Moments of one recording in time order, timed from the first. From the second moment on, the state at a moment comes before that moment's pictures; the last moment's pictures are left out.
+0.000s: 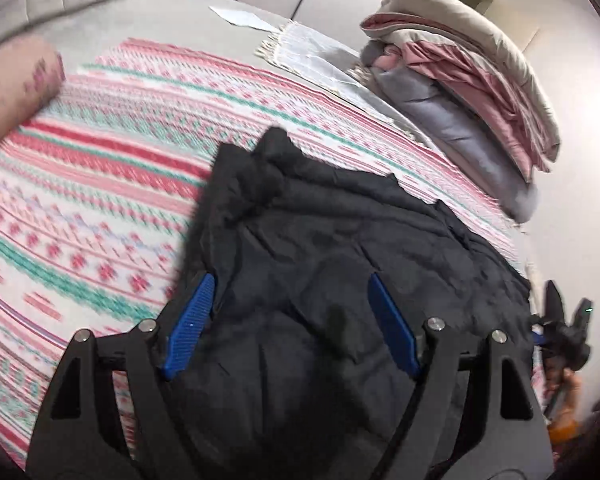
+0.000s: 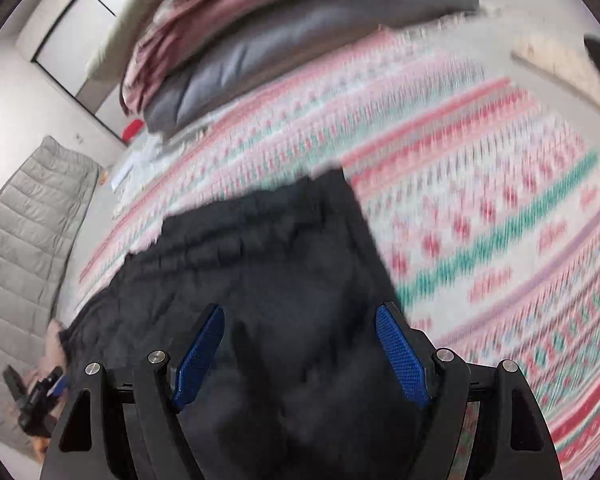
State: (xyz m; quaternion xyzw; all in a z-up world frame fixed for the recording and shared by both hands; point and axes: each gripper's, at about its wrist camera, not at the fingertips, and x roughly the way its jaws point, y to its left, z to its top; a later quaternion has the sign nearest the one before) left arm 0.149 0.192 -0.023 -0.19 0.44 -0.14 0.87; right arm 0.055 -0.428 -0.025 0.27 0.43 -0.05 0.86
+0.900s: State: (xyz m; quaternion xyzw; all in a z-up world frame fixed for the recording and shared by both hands) left arm 0.229 0.186 -0.041 -0.19 0.41 -0.04 0.89; right arm 0.109 -0.429 -0.029 0.19 0.35 -0.12 0.91
